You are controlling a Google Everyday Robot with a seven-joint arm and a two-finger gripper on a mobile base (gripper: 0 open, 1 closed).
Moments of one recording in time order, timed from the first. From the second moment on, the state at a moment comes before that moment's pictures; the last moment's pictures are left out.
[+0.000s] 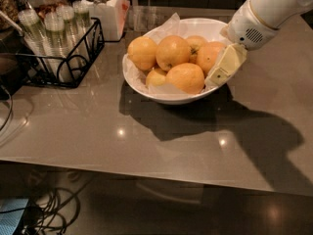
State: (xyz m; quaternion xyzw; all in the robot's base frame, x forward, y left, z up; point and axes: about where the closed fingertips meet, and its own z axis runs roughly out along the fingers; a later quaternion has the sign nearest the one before) arm 0.577 -0.166 0.926 -0.57 0.79 0.07 0.24
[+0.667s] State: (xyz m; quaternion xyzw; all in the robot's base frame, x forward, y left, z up) arm 0.580 -0.165 0.926 -0.56 0.79 0.07 0.24
